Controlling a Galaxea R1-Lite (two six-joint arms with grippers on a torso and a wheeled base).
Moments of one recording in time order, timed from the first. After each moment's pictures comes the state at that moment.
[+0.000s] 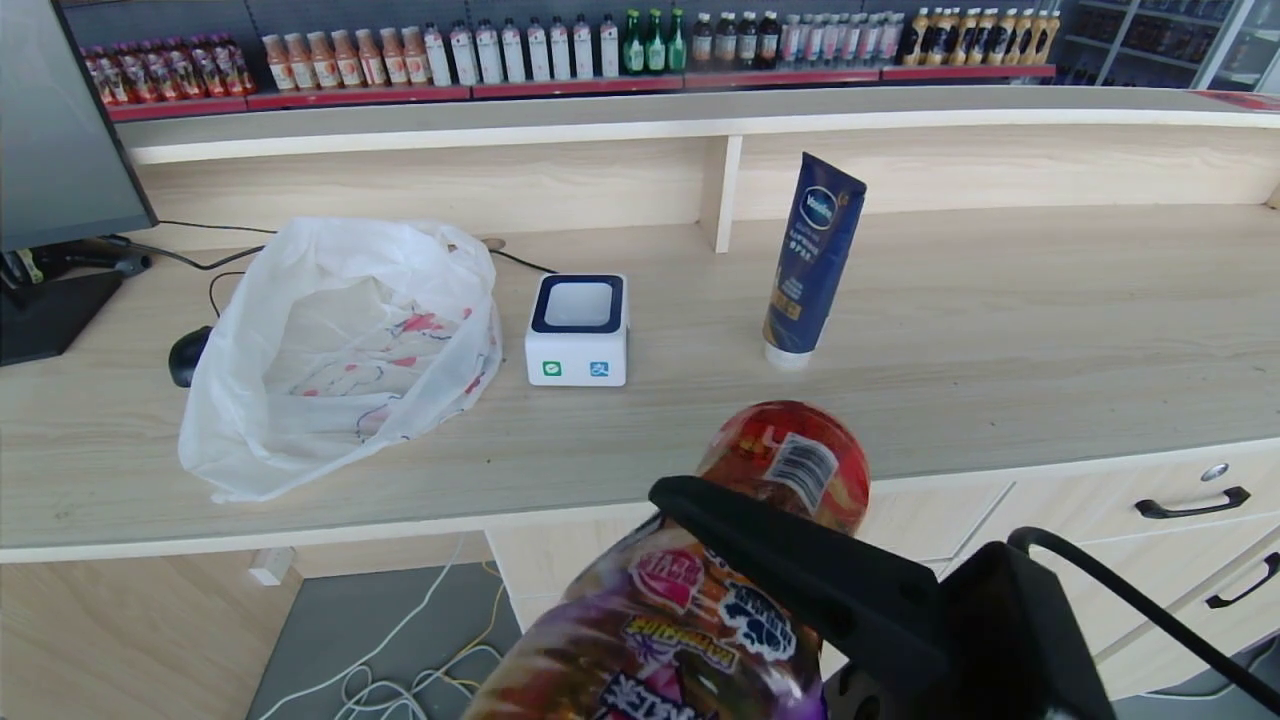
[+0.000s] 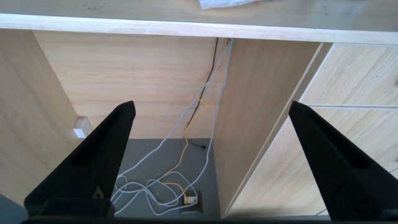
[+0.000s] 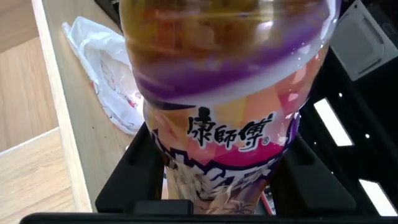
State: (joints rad) left arm 0.00 0.00 0.00 0.00 0.00 -0.01; right arm 1.25 1.63 -0.44 -1.57 -0.17 -1.47
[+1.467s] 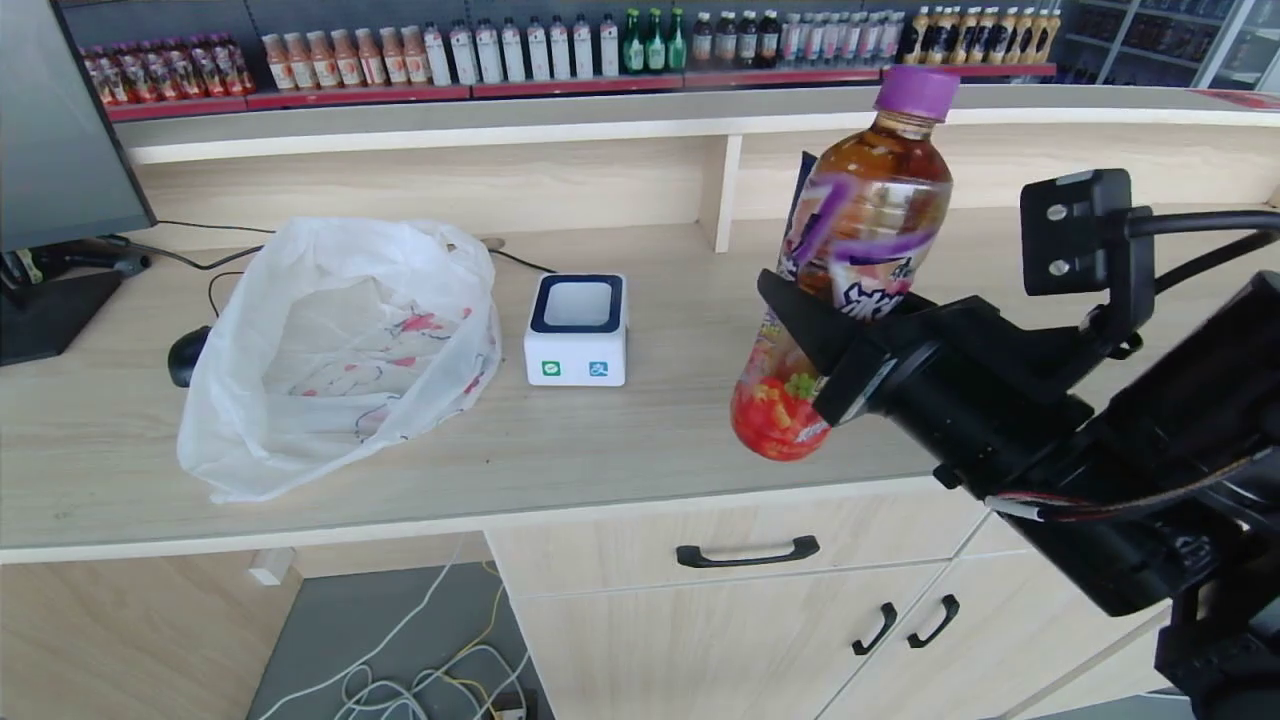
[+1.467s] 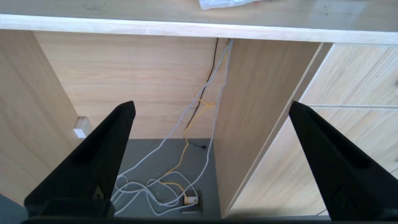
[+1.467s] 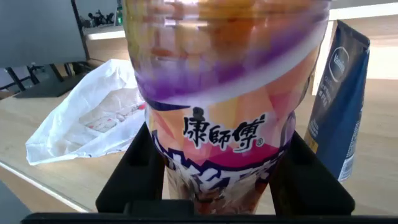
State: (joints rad) left arm 0.00 0.00 0.00 0.00 0.00 -0.01; right arm 0.76 1.64 -0.69 -1.31 -0.17 -0.02
